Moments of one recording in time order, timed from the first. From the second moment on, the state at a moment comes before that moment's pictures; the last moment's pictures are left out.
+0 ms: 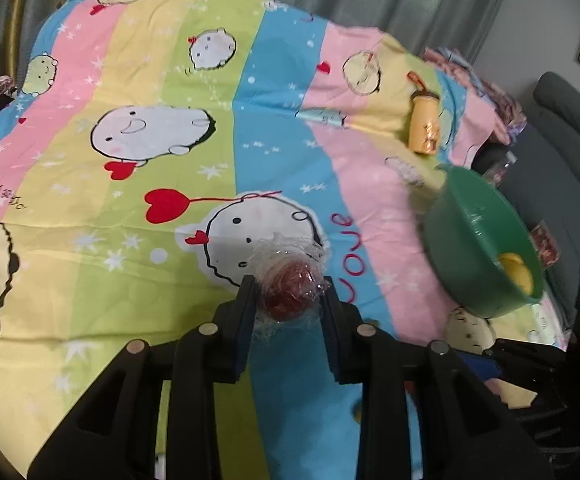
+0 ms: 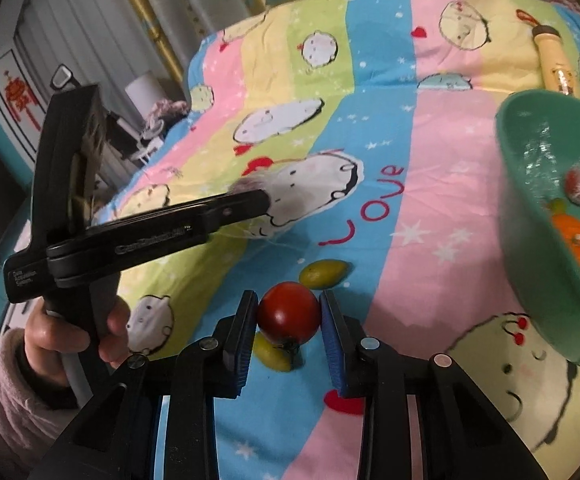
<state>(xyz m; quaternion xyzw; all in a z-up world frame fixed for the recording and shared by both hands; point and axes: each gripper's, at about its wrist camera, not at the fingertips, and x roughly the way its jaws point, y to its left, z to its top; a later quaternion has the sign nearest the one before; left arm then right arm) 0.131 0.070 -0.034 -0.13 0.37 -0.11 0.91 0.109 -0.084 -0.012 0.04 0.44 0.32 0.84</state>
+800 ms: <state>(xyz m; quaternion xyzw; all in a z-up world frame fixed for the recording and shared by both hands) 0.150 -0.104 0.025 -0.04 0.36 -0.27 0.89 0.113 -0.251 0.049 0.12 0.34 0.17 0.92</state>
